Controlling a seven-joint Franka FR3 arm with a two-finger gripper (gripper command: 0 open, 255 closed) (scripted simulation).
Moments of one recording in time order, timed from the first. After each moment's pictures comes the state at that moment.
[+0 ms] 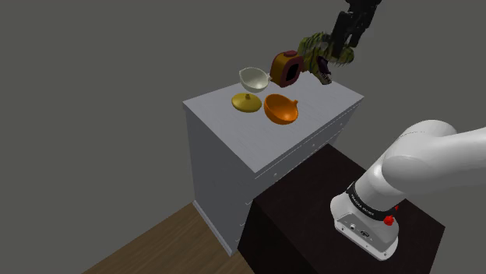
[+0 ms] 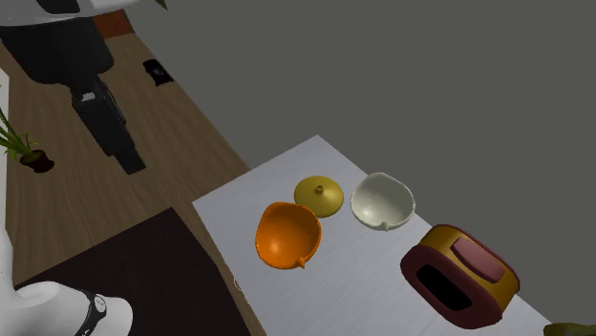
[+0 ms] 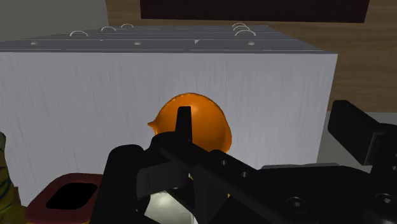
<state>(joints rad) 0.00 -0.77 0.02 -2.26 -0.11 1.44 -0.04</state>
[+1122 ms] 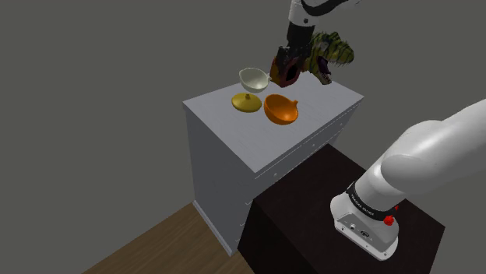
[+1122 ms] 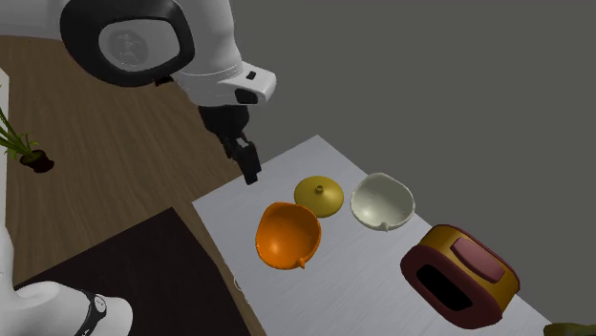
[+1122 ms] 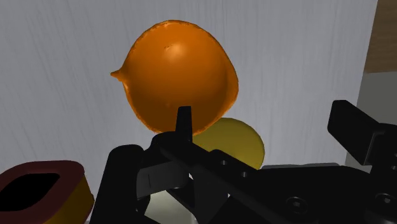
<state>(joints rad) -0.02 -0.37 0.00 -2.31 -0.09 1.93 0.04</state>
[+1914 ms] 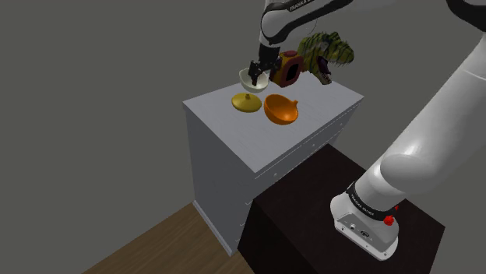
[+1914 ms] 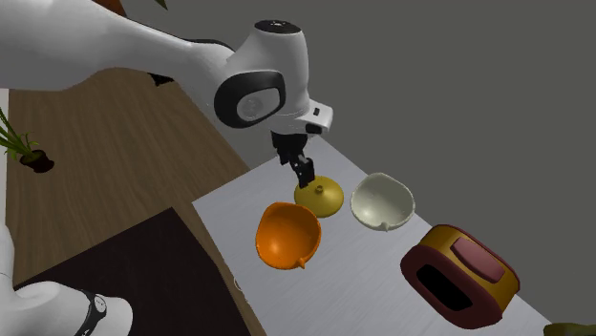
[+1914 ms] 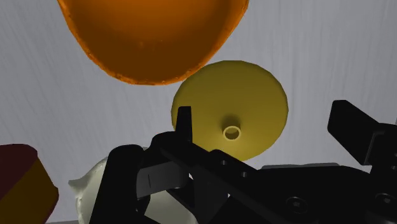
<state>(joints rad) -0.03 0.06 -0.02 -2.12 -0.05 2.22 0.07</state>
